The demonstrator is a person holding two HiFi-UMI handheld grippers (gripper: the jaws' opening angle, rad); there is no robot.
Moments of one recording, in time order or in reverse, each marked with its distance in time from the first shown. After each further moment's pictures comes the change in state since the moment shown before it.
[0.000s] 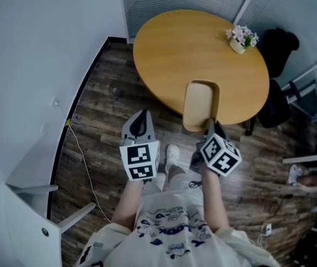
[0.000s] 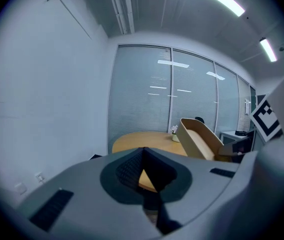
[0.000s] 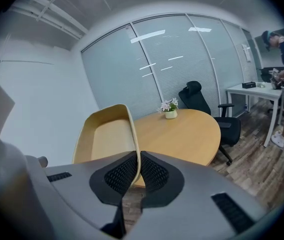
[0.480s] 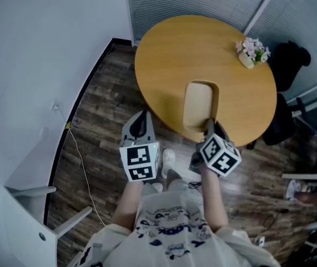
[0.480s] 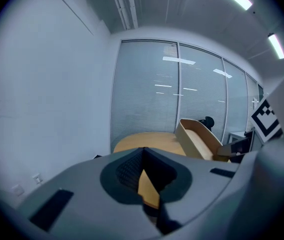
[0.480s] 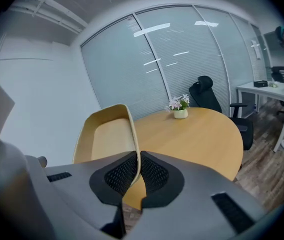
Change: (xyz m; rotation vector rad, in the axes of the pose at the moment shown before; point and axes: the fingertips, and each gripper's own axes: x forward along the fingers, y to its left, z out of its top) left arm 0.093 0.019 0.020 -0.020 0.014 0.053; right arm 0.104 0.015 0.041 -0.028 0.039 0.043
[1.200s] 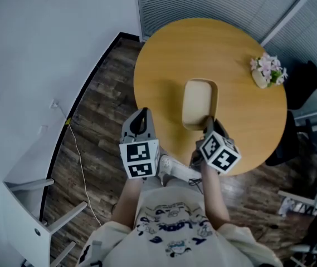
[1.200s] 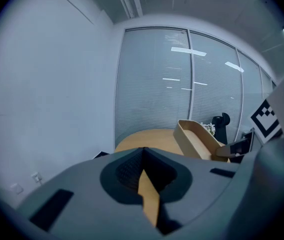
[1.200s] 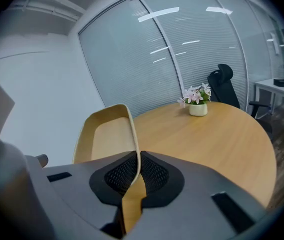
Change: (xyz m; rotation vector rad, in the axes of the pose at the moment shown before) left arm 0.128 0.013 0.019 -0.033 0.067 0.088; right arm 0.144 0.006 0.046 -0.043 0.119 0.075
